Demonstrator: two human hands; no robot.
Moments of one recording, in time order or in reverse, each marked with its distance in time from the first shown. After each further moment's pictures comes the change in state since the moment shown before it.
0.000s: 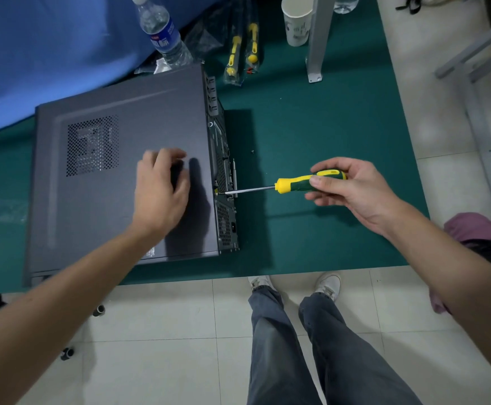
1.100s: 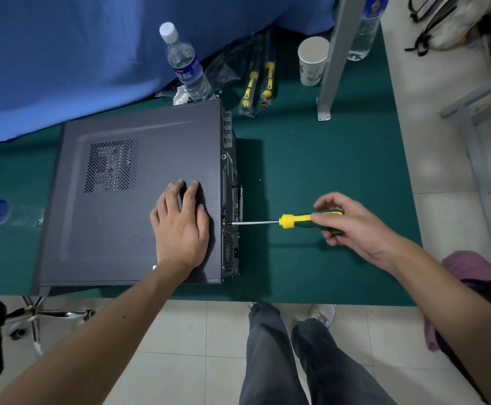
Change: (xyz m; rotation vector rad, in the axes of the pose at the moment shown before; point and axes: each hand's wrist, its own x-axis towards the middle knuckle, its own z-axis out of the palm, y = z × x) left_hand -0.017 -0.009 0.039 0.316 0.119 -0.045; right_hand 0.008 -0.016 -0.002 -0.196 -0.078 0.135
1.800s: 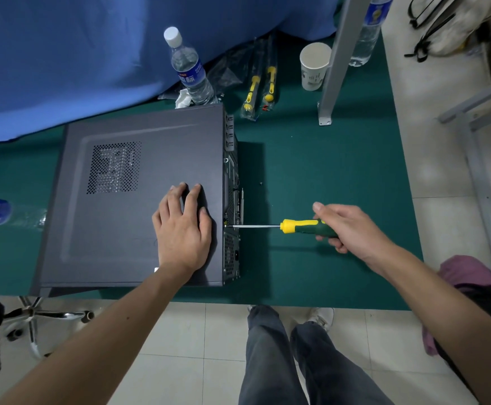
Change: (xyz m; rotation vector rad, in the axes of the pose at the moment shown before) left_hand 0.000 0.001 0.003 -0.005 0.012 0.002; right_hand -0.003 -0.005 0.006 -0.278 0.091 0.059
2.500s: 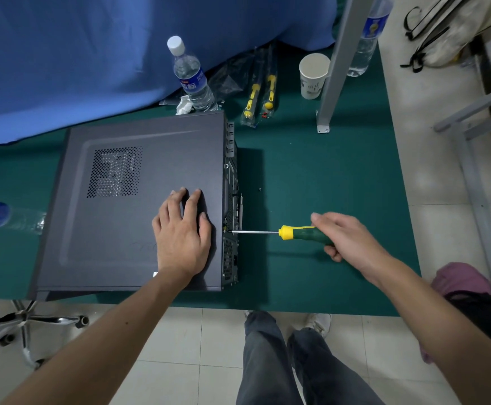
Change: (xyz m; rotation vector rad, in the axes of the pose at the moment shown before) left_hand 0.001 -0.005 0.002 -0.003 0.007 -0.004; right_hand -0.004 -0.001 0.004 0.028 0.024 0.000
